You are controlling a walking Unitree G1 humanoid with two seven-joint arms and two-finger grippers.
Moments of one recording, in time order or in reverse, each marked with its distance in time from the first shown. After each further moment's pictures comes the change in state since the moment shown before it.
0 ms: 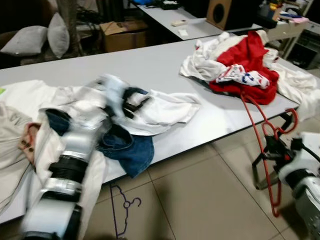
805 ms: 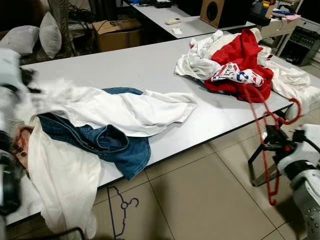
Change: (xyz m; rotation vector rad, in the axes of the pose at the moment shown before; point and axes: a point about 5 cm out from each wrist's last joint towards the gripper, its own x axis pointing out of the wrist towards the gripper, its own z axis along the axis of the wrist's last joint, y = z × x) left arm -0.167 0.173 0.049 0.079 0.174 1.018; right arm 0.011 0.008 0.017 0.032 -0.100 0.008
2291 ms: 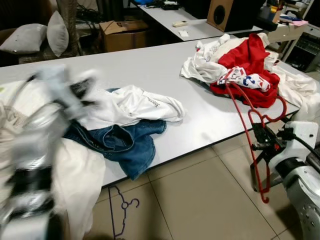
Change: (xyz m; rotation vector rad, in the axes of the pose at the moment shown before) left arm -0.038 -0.166 0.029 -0.357 -0.172 -0.631; right arm 0.005 0.016 0.002 -0.011 0.003 0.131
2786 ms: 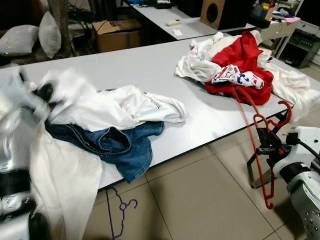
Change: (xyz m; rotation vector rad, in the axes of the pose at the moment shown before) left arm -0.088 0.107 -0.017 -0.063 0.050 0.566; right arm -0.009 -0.005 -0.008 0.014 0.025 -0.024
